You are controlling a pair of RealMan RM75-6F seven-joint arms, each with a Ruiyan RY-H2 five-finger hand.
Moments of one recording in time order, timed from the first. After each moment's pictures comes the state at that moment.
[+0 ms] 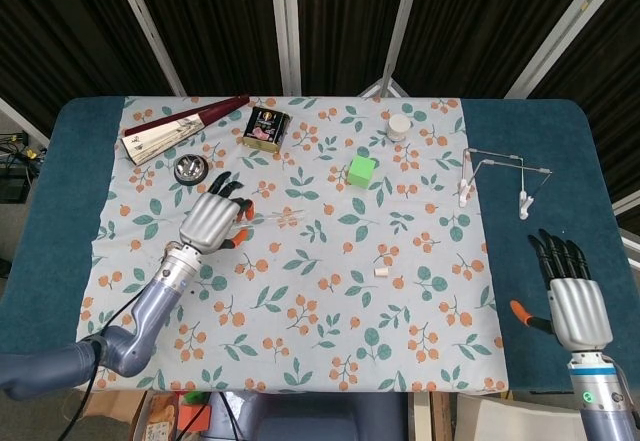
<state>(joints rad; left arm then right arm) -0.81 -1.56 -0.15 -1.38 1.22 1.08 0.28 0.14 -1.18 0.11 -1.65 -1.48 1.42 -0.04</state>
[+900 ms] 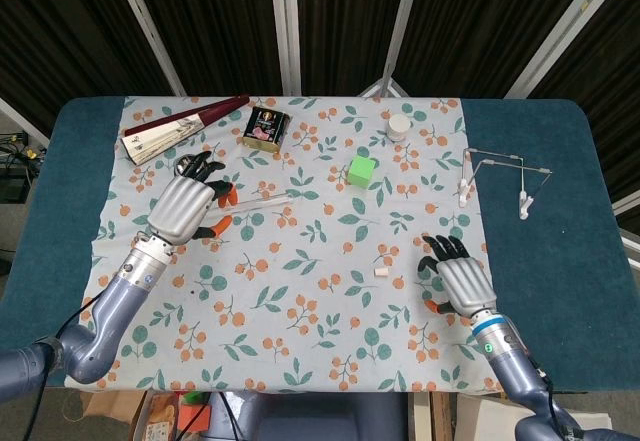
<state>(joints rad) -0.75 -1.33 -0.21 -1.62 1.28 1.11 0.20 0.43 -1.37 0.14 -1.67 -1.23 1.01 -0.32</state>
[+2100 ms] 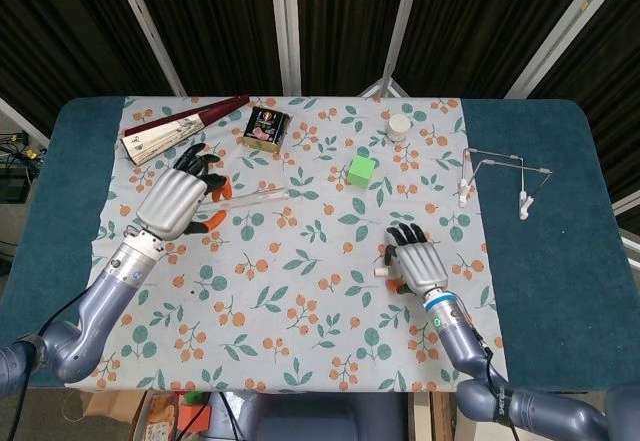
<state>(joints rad) -0.75 -1.26 -0.23 -1.66 1.29 1.08 0.18 0.59 -1.65 0.18 -1.40 -1.08 0.97 -0.40</state>
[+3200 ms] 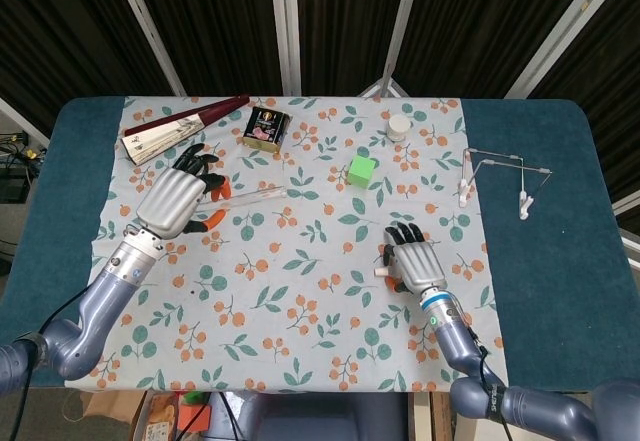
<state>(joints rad) -0.75 -1.27 -0.23 -1.63 1.30 1.08 0.15 0.61 -1.68 0.17 -1.37 -1.05 0.99 -0.40</state>
